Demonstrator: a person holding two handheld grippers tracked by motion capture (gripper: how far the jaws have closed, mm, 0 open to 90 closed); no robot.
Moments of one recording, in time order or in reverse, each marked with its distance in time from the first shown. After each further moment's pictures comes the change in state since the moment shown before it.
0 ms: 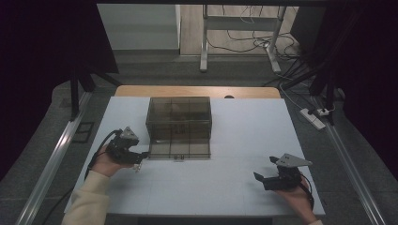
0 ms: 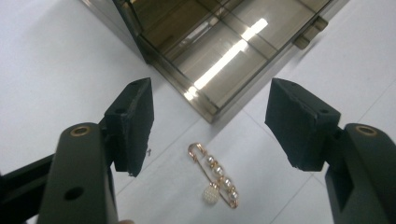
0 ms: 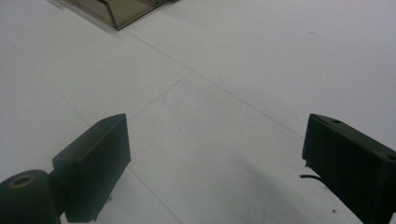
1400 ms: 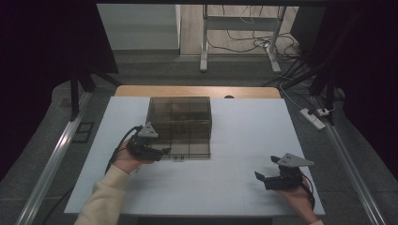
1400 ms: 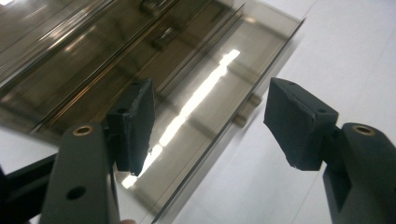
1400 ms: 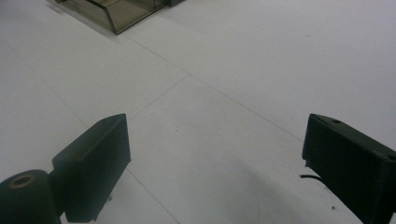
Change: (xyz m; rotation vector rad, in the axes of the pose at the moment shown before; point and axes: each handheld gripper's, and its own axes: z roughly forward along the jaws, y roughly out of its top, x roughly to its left) left arm -0.028 0.040 0.018 -0.139 -0.085 0.103; right arm -0.002 0.000 -0.002 -0.011 -0.003 0.008
